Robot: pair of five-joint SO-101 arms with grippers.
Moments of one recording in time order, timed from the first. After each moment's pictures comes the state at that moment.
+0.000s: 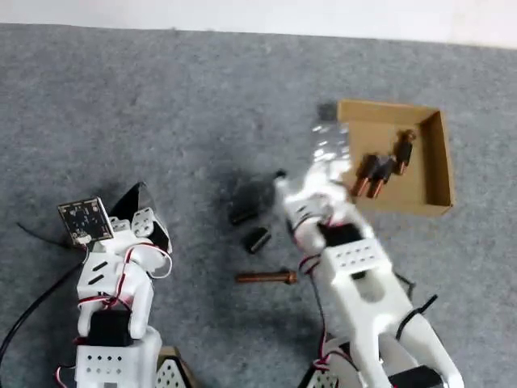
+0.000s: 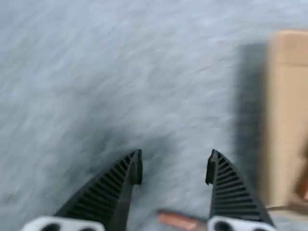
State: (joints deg) left arm -5.1 -103.8 96.1 33.0 21.9; right arm -23.9 -31.6 59.6 15.8 -7.2
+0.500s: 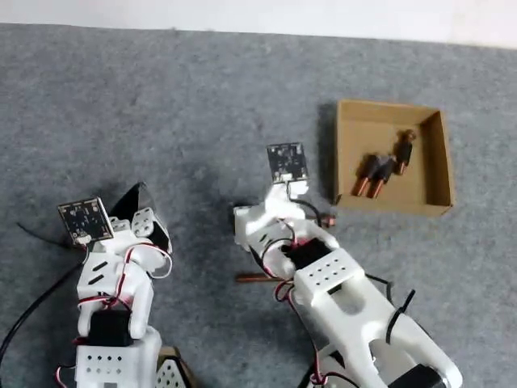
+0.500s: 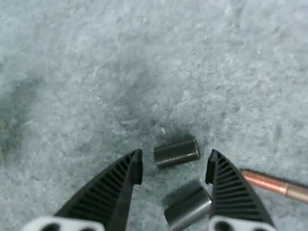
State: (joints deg) left arm -5.1 -103.8 96.1 33.0 21.9; right arm -36.0 -32.1 60.8 20.0 -19.3
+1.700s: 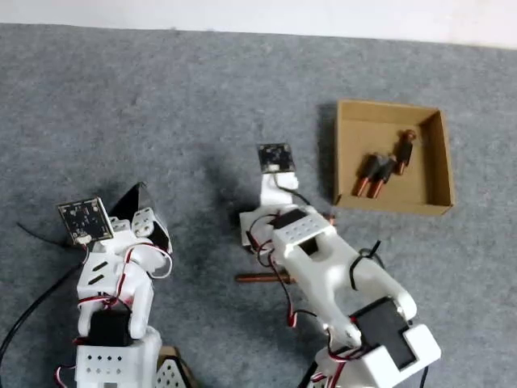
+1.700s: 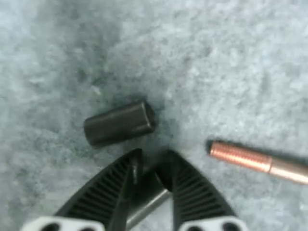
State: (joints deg) left arm -5.1 -103.8 96.1 33.0 21.9; right arm -35.8 -2.2 46.5 28.8 -15.5
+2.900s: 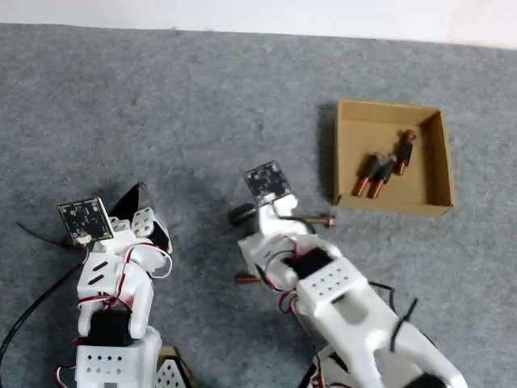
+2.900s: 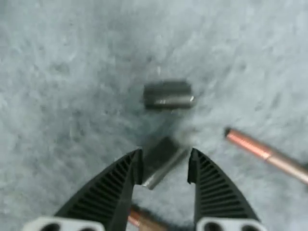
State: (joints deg) left arm -5.1 -103.8 96.1 33.0 21.9; right arm -39.0 -34.1 64.0 30.7 -4.9
